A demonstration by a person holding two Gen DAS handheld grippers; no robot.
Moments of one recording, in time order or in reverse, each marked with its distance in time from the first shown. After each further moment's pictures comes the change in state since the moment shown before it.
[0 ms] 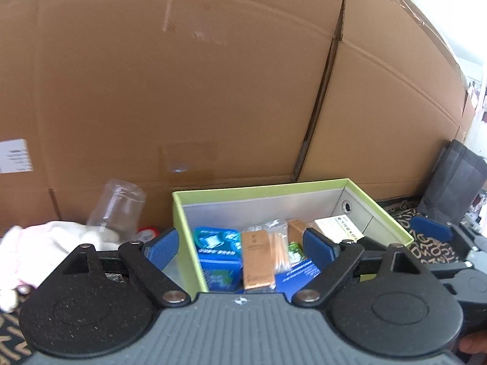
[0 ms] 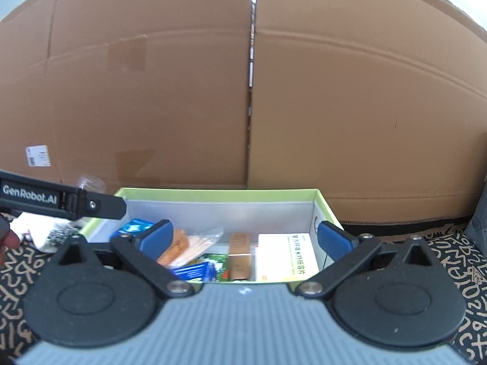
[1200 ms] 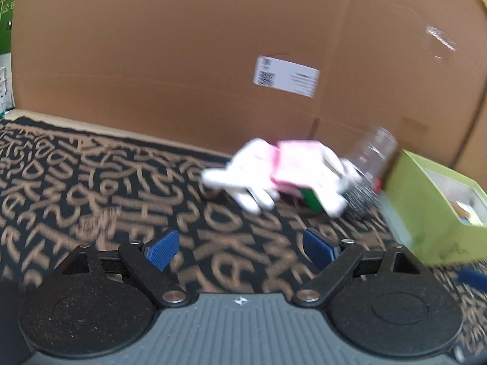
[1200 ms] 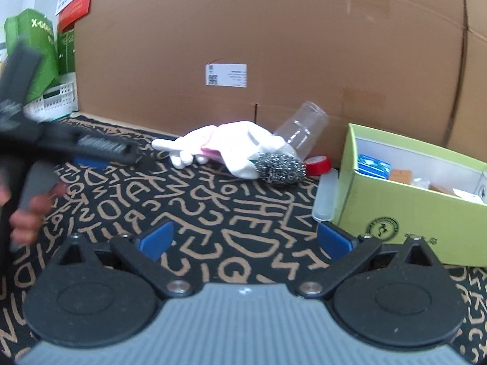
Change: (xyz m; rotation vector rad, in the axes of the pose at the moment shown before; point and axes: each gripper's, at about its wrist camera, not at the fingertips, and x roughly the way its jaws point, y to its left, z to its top) left arm -0.093 0.199 -0.090 -0.258 0.027 0.385; right arm -0.053 0.205 -0.066 -0.212 0.157 0.364
